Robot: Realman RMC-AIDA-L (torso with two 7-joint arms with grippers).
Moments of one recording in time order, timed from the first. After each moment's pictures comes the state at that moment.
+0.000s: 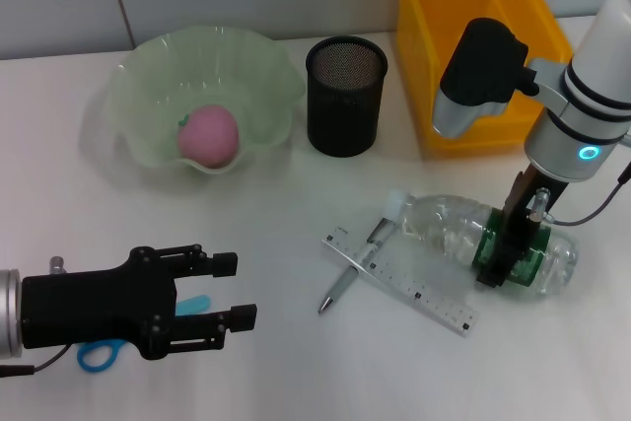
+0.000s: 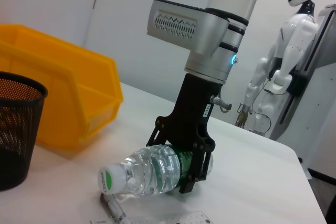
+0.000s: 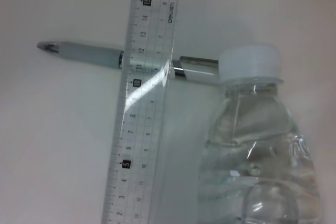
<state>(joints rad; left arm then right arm) -0.43 -2.06 0.91 0.64 1.89 1.69 -1.35 0.89 2.08 -1.21 -0.82 -2.86 -1.54 2.23</state>
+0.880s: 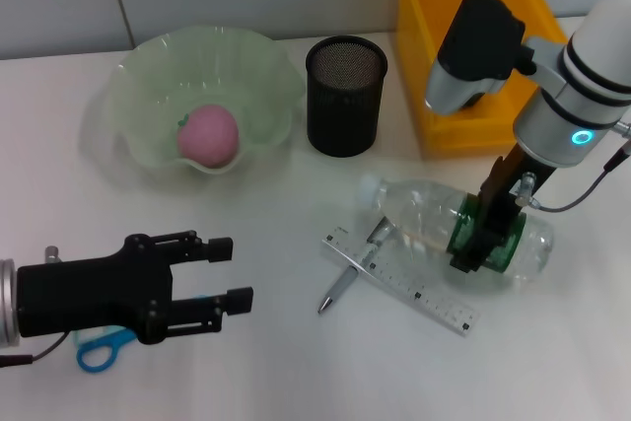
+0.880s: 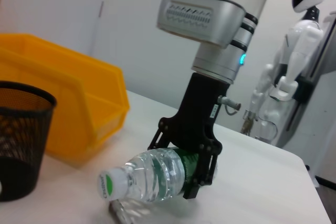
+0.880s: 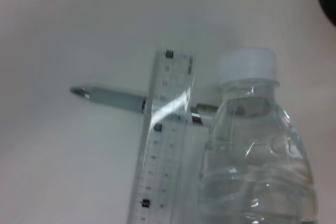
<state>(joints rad) -0.44 -2.06 0.89 0.64 1.88 1.69 -1.35 0.87 2.08 -1.21 -0.93 -2.77 -1.58 2.22</state>
